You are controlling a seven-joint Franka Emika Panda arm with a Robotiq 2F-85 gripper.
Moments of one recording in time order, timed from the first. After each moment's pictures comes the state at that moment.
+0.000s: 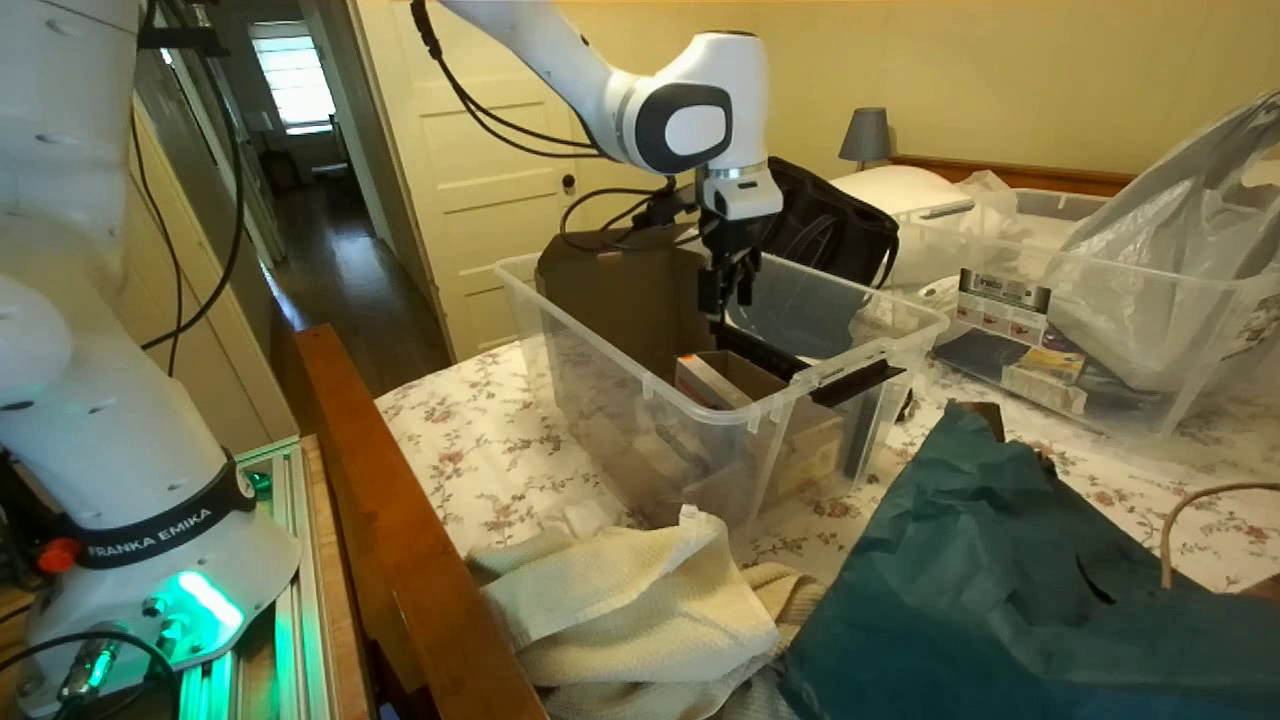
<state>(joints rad) 0.03 0.47 -0.10 -1.85 0.06 2.38 1.04</state>
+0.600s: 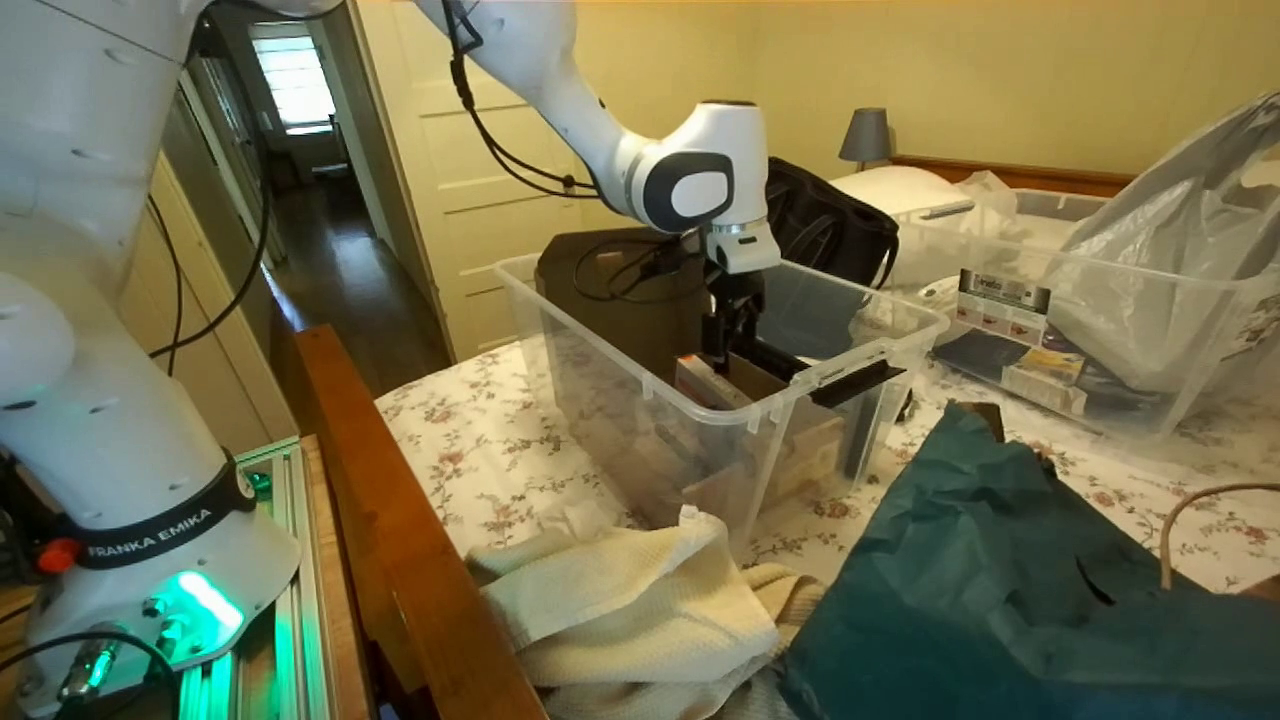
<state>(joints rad) 0.04 0.60 -0.11 -1.82 0.06 2.49 1.08</state>
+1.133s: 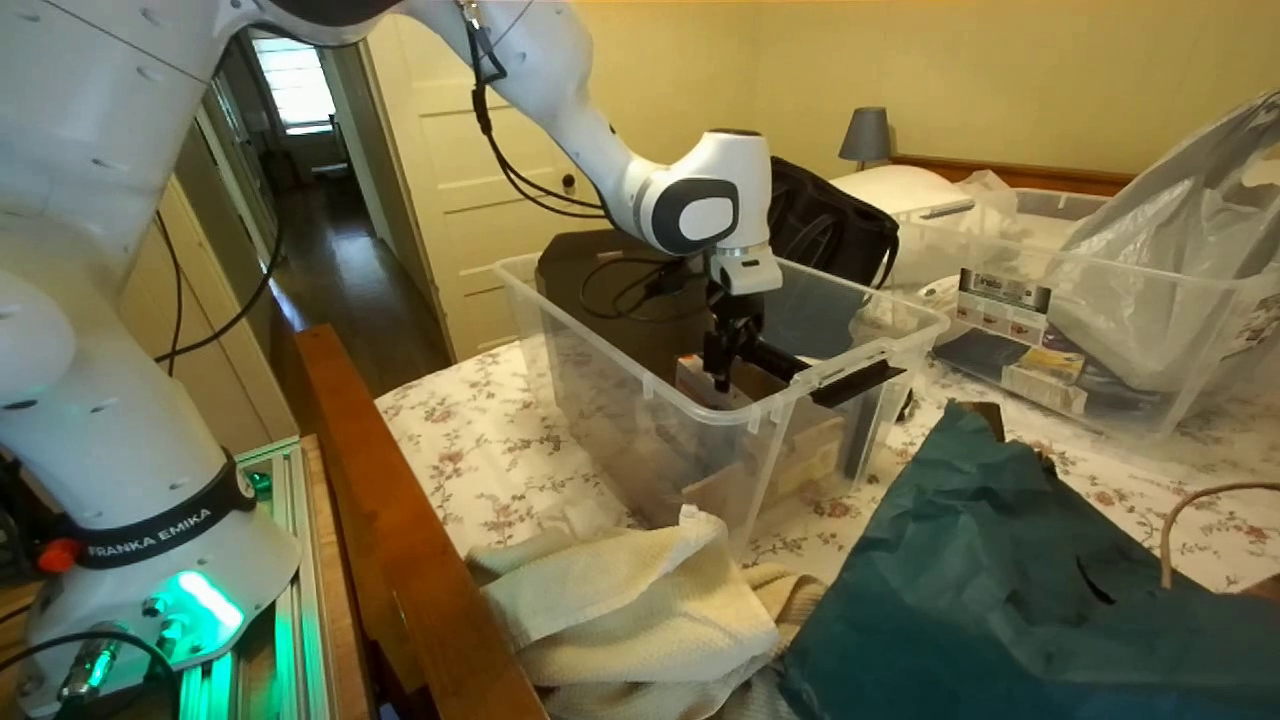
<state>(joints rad) 0.04 0.68 -0.12 -1.77 0.06 2.49 1.08</state>
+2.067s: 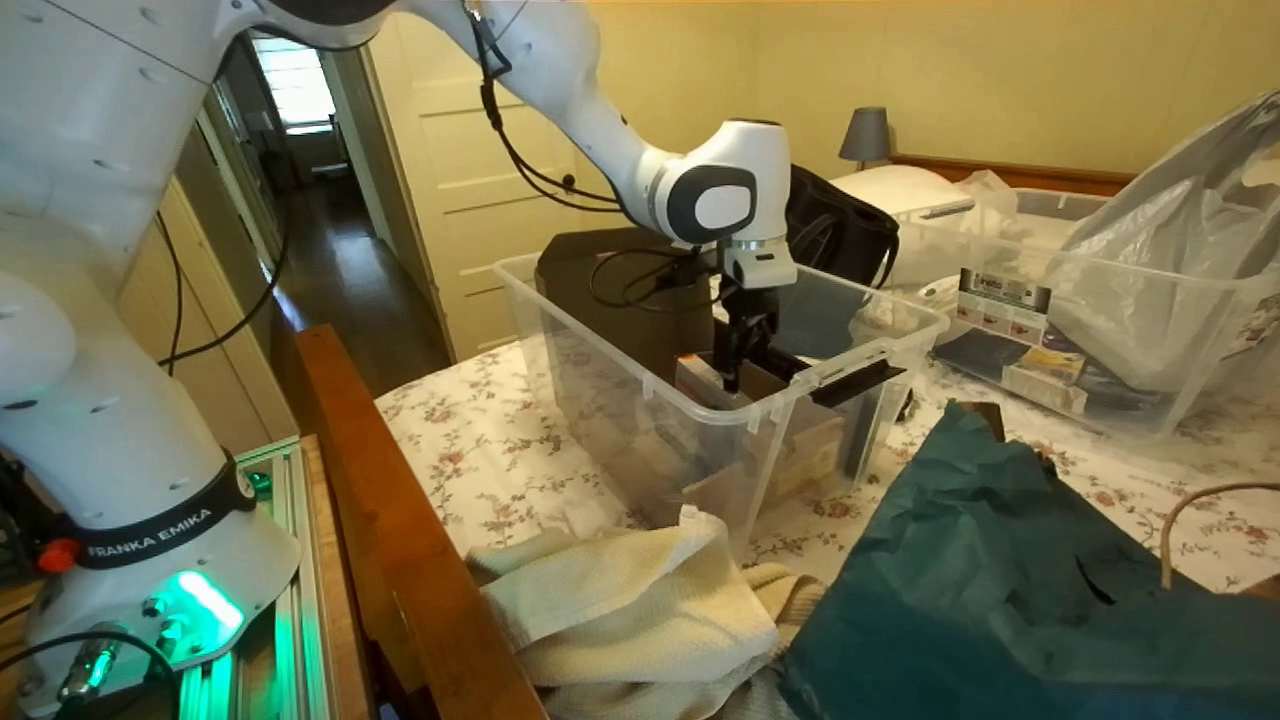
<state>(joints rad) 0.04 0.69 -0.15 -1.72 0.06 2.39 1.12</state>
